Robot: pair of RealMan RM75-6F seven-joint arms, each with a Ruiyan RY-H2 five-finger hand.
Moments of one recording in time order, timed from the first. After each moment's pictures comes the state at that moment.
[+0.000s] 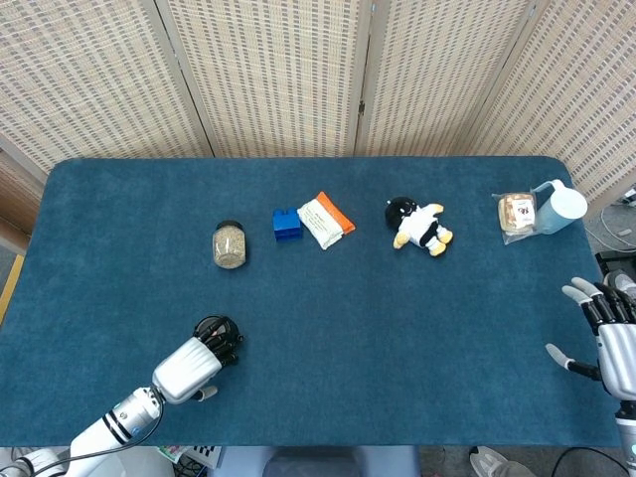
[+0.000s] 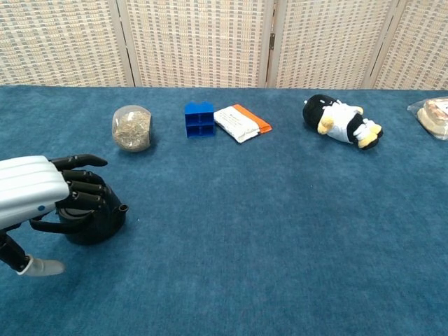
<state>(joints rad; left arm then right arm) -0.49 -1.36 0.09 -1.53 1.84 1.13 0.23 0.03 -1.09 0.08 -1.58 -1.51 1.56 0.05</state>
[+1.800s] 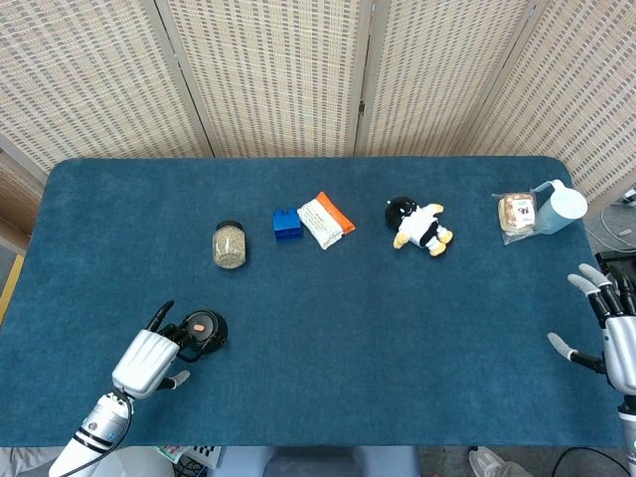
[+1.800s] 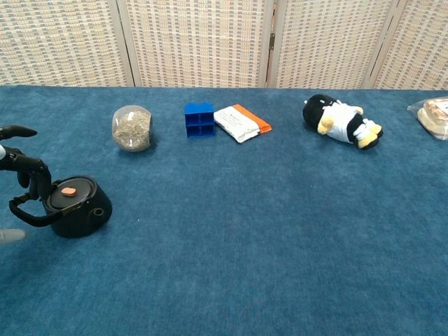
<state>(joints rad) -0.34 -1.35 0.06 -1.61 1.63 1.30 0.32 0.03 -1.08 0.12 -1.61 -1.52 1.60 0.03</state>
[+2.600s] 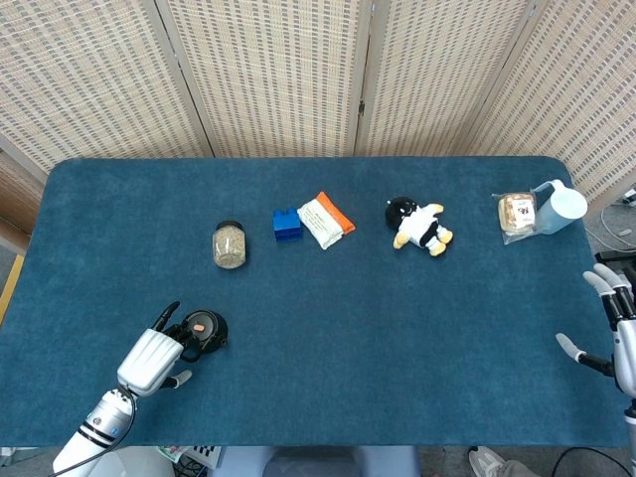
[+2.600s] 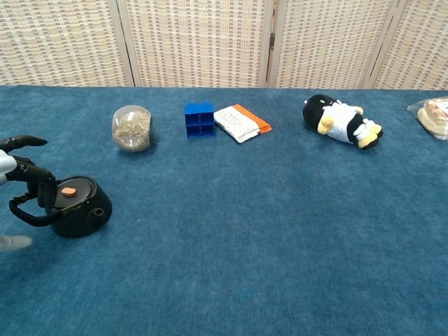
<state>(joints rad) -0.36 -1.40 0.06 -1.48 1.68 1.28 0.24 0.01 -1.08 0.13 -1.64 -1.50 1.63 0.02</state>
